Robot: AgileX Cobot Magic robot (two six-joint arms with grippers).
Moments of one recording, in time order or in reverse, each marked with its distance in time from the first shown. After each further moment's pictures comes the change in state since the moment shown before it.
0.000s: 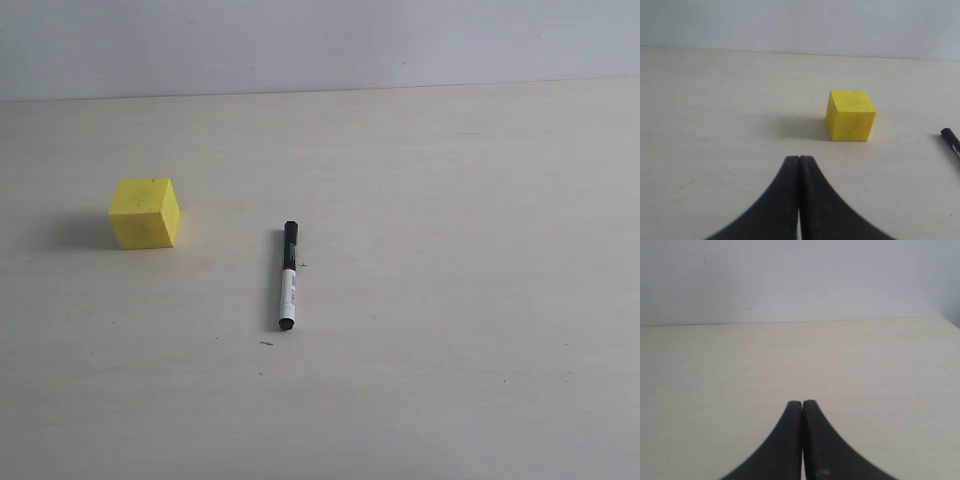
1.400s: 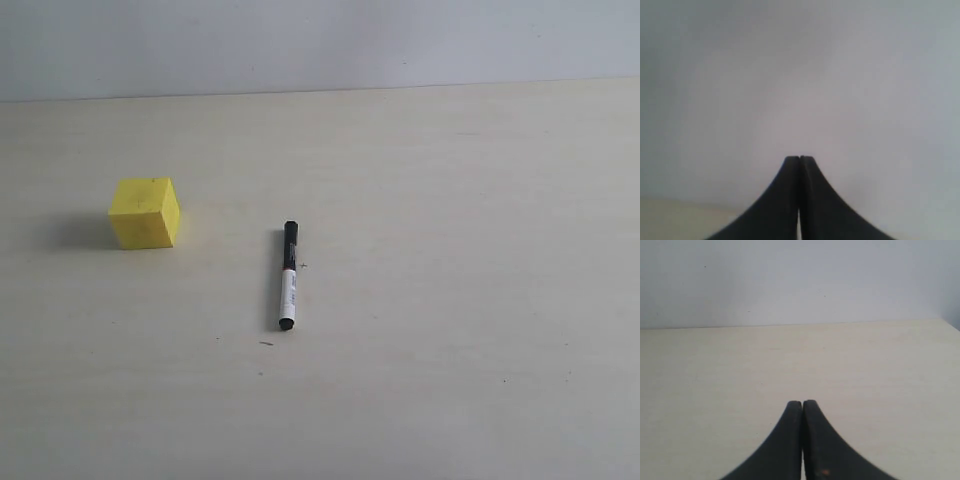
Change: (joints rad) left arm 0.000 0.503 -0.566 -0.344 -0.381 0.074; right arm 0.000 0.000 0.000 0.000 -0.009 0.004
